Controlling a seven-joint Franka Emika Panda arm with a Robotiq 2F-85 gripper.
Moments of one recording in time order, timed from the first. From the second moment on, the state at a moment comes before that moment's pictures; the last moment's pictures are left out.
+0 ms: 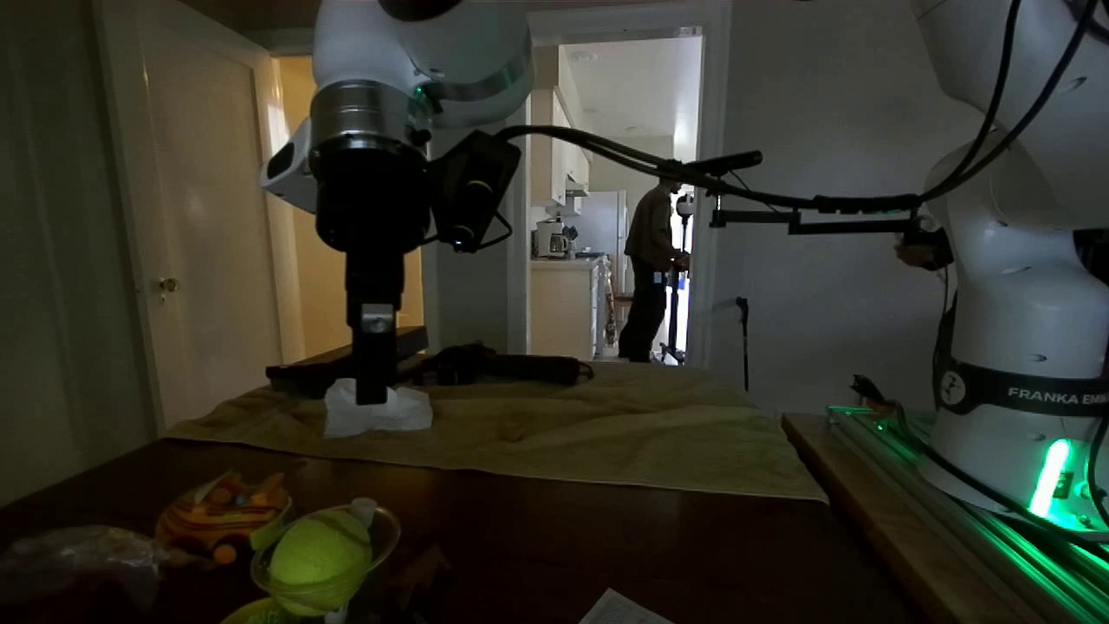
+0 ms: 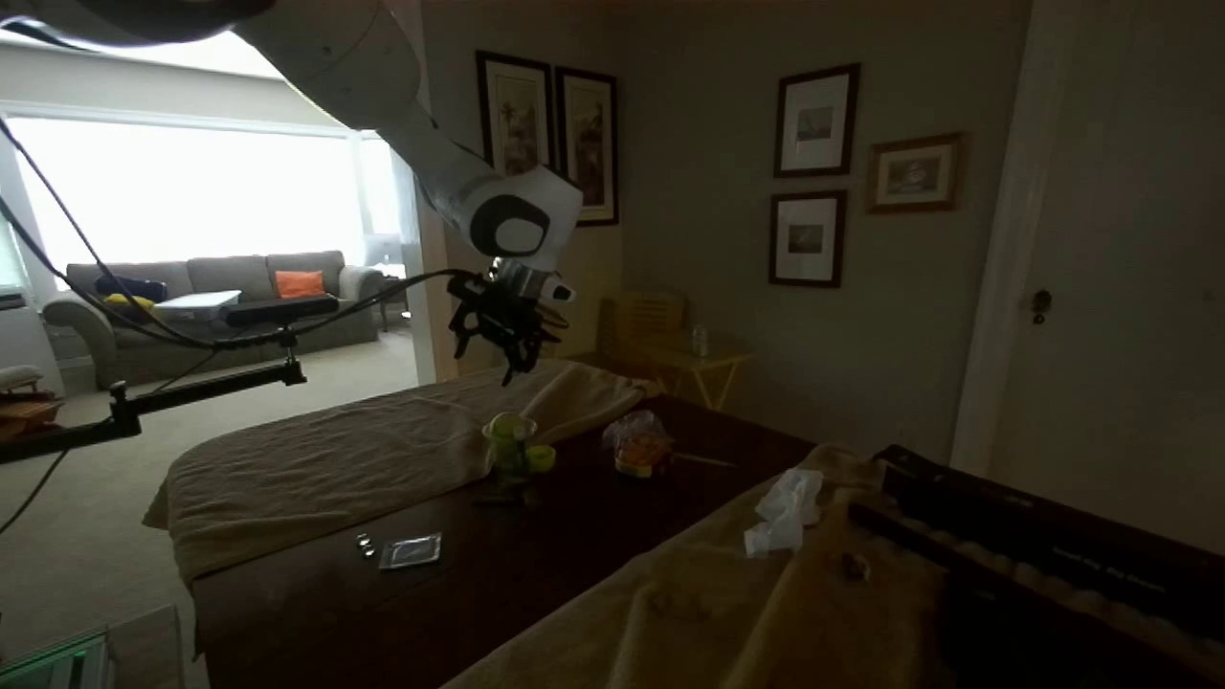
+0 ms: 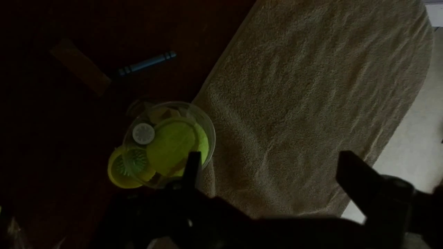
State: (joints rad) arm 0.10 0.44 0.24 -1.78 0.43 2.10 -0.51
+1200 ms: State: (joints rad) arm 0.27 0.54 0.16 -1.59 -0.11 1.91 -0.03
